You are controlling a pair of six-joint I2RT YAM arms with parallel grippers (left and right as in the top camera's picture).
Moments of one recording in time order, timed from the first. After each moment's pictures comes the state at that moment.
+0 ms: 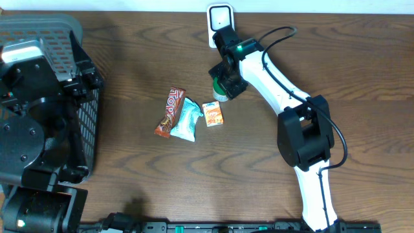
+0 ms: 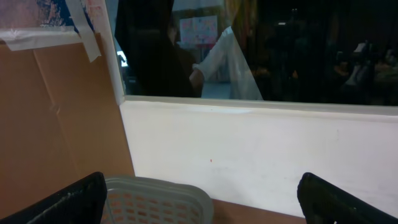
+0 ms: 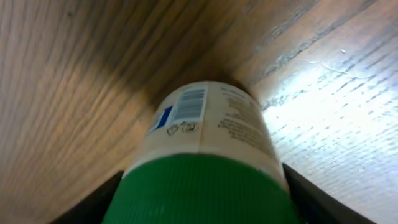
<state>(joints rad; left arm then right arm) -0.20 0.88 1.36 -0.39 -0.51 0.09 0.47 2.32 1.98 -1.02 -0.11 1.36</state>
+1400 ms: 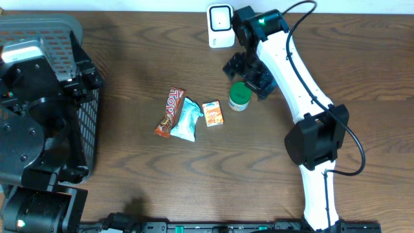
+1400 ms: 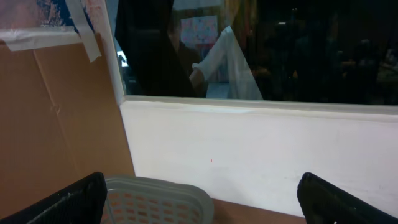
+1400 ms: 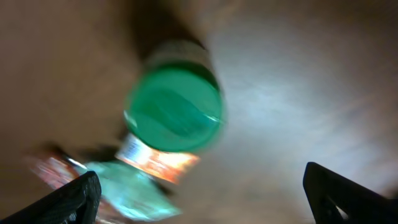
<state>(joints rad) -0.20 0.88 1.36 -0.39 -0.51 0.09 0.41 2.29 2.30 -1.58 -0.06 1.18</state>
